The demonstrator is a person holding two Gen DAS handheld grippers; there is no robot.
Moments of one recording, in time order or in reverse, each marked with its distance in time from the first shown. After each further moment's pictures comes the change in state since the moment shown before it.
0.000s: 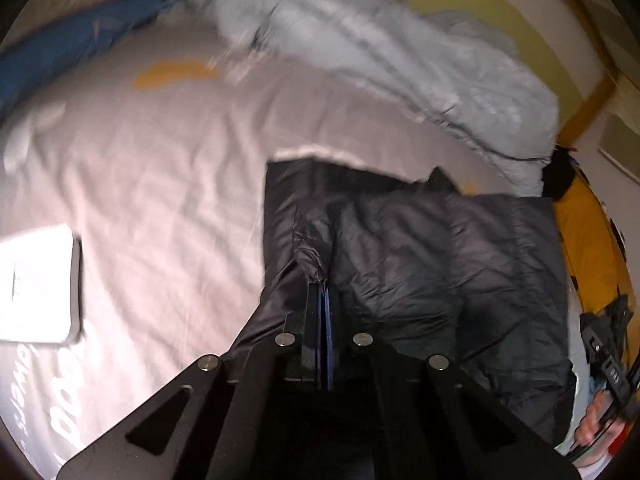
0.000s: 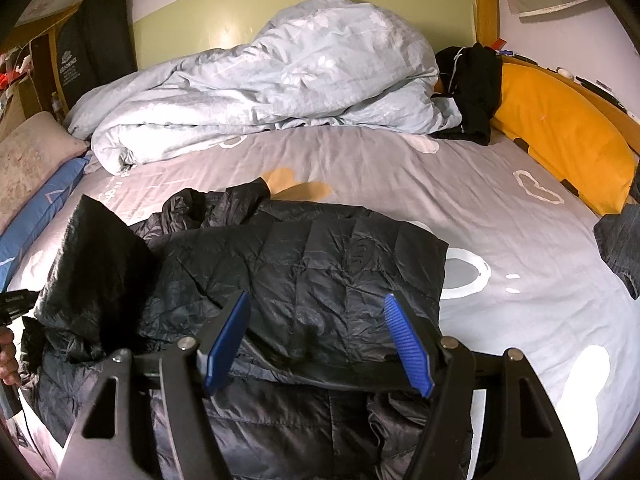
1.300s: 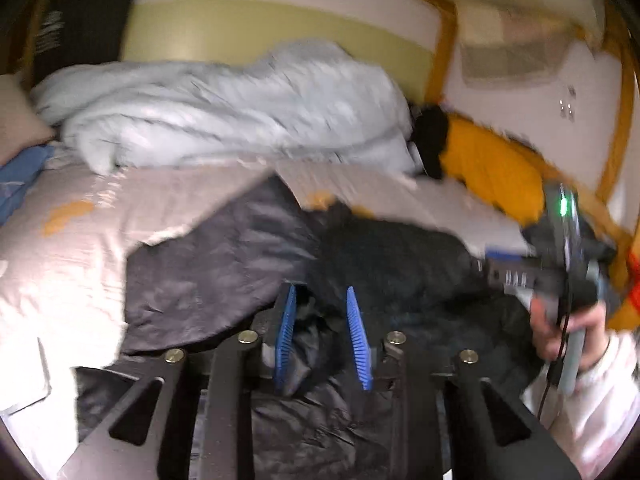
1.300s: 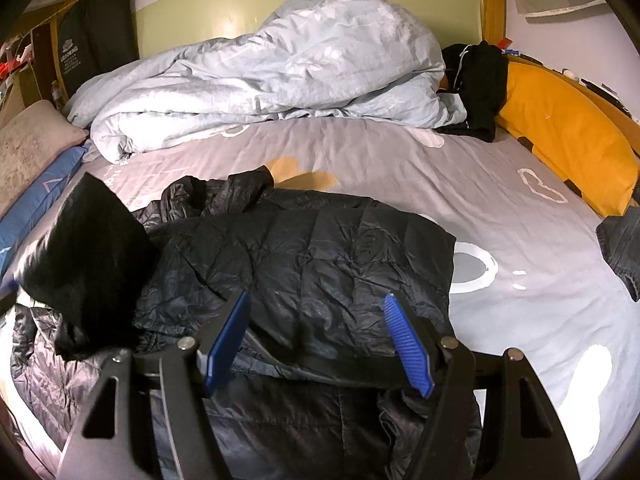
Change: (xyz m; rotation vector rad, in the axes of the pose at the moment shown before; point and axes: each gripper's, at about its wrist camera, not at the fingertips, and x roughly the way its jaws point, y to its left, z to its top) left arm -0.087 -0.133 -0.071 0.422 -0.225 -0.203; right arm 0.007 0.010 -0.003 -0.027 0.021 -0.012
